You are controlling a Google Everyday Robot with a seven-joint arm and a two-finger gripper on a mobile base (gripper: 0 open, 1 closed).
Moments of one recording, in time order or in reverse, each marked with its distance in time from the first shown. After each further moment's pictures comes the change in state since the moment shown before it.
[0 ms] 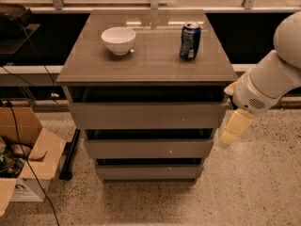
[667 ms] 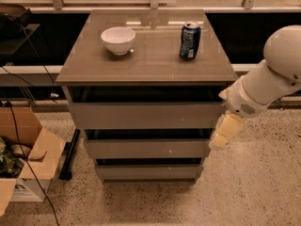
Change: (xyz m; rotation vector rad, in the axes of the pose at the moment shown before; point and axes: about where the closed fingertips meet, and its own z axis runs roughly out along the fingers) arm -0.004 -0.002 0.028 -0.008 -0.023 0.016
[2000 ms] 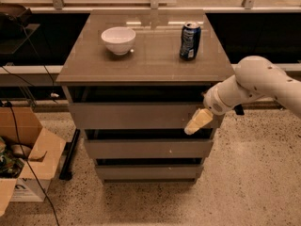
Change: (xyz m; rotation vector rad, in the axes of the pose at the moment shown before) arm -0.022 -0.090 0.121 0.032 -0.193 0.107
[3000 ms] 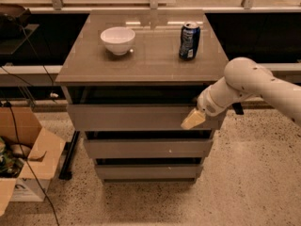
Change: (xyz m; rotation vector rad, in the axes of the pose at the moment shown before) arm 0.002 0.002 0.034 -0.065 0.046 -0.043
